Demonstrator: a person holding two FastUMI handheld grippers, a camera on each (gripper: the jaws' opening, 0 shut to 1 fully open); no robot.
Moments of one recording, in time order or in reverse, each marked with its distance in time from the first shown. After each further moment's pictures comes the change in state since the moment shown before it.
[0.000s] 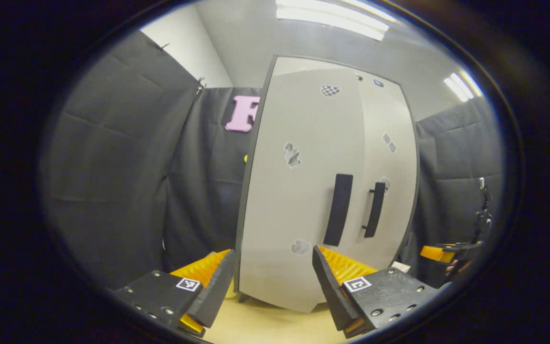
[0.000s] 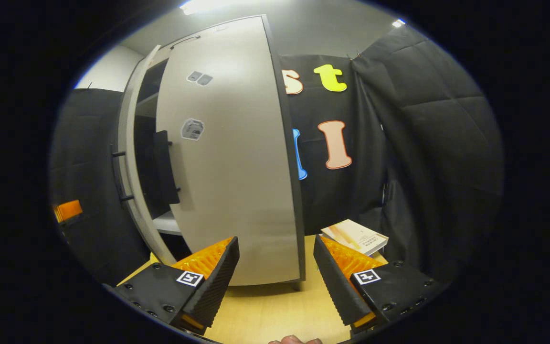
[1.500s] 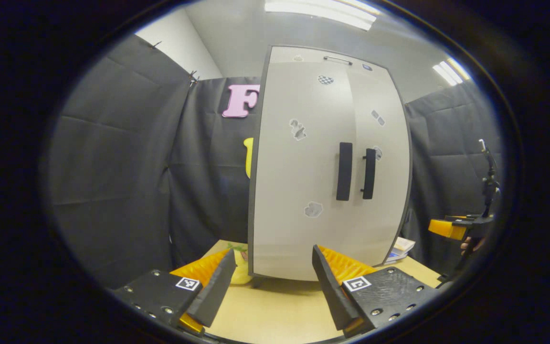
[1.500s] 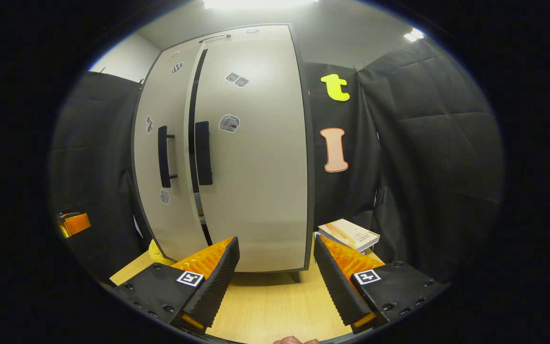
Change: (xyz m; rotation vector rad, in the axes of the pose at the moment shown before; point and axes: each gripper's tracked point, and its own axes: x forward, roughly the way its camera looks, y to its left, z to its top) left arm -0.039 0.036 -0.032 0.096 0.050 -0.024; right arm -0.045 0.028 -0.016 -0.090 -0.014 -0.075
